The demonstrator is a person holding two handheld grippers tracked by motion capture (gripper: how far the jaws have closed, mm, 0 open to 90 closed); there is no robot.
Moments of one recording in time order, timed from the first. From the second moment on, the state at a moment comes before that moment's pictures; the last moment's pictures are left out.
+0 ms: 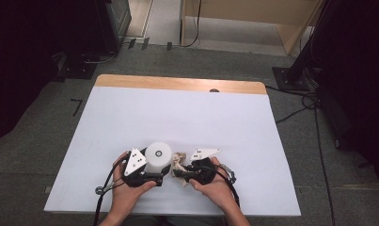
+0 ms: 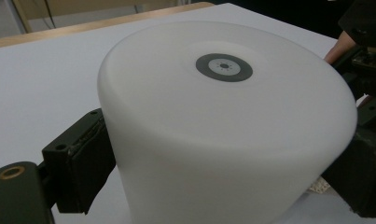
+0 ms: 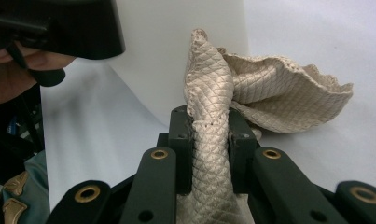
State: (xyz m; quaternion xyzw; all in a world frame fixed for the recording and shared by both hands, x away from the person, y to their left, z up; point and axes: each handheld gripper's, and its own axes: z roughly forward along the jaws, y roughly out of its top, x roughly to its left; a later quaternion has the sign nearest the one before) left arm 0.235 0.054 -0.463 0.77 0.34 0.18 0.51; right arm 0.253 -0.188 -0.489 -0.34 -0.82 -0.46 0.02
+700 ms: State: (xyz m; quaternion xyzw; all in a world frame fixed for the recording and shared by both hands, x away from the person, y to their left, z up) left arm 0.248 0.070 -0.462 0.79 0.28 0.13 0.53; right arm 0.245 -0.195 -0.448 -0.29 -0.79 -0.53 -0.03
